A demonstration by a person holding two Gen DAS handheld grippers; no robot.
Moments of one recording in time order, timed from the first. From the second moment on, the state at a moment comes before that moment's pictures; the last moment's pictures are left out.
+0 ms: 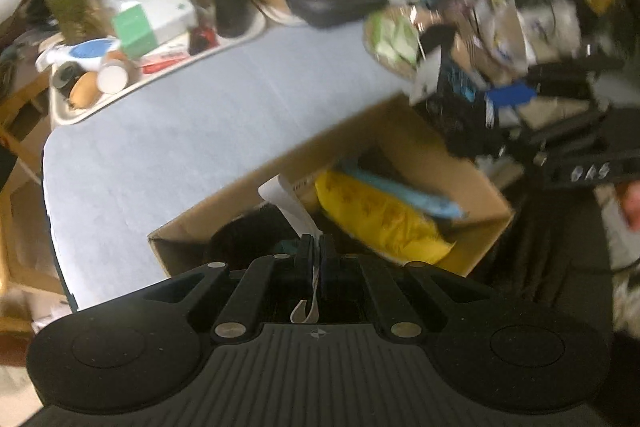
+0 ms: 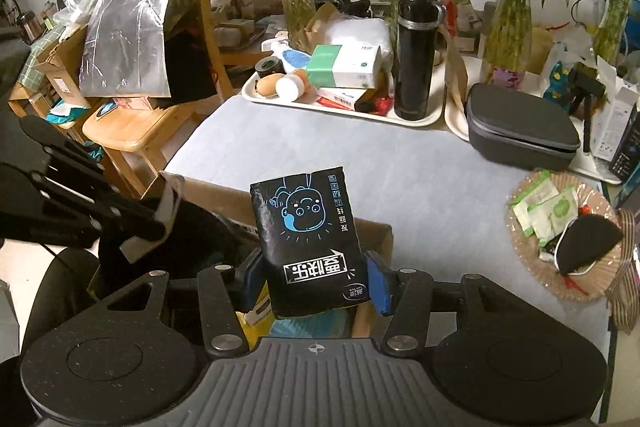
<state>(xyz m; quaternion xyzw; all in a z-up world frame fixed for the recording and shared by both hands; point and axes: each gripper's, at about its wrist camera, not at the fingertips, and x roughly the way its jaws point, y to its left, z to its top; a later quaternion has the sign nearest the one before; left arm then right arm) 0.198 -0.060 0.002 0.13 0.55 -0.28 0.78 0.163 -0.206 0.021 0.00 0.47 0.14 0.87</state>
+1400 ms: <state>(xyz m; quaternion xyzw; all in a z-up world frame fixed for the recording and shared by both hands) 0.120 -0.015 0.018 0.07 0.42 -0.11 0.90 0.134 -0.182 0.007 0.00 0.45 0.10 0.89</state>
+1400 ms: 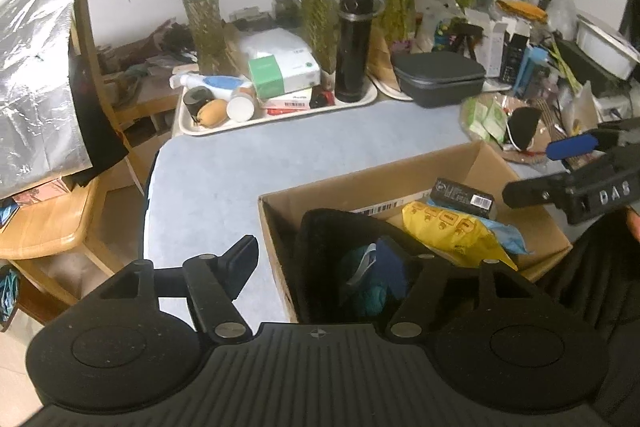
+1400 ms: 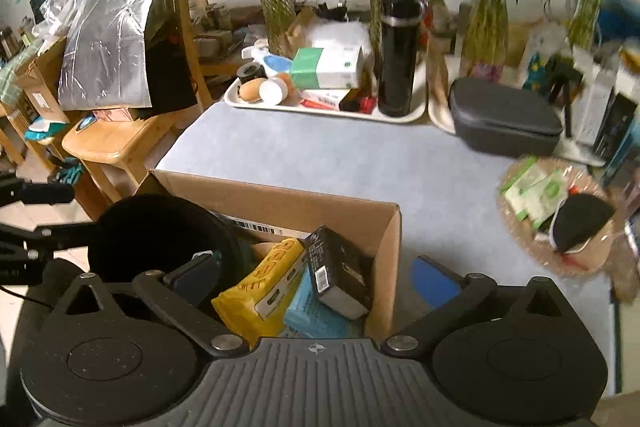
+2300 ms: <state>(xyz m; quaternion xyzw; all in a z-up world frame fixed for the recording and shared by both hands) 0.061 -0.018 0.014 0.07 0.35 -0.06 0.93 0.042 -0.147 0.016 -0.13 0.32 0.03 0.94</state>
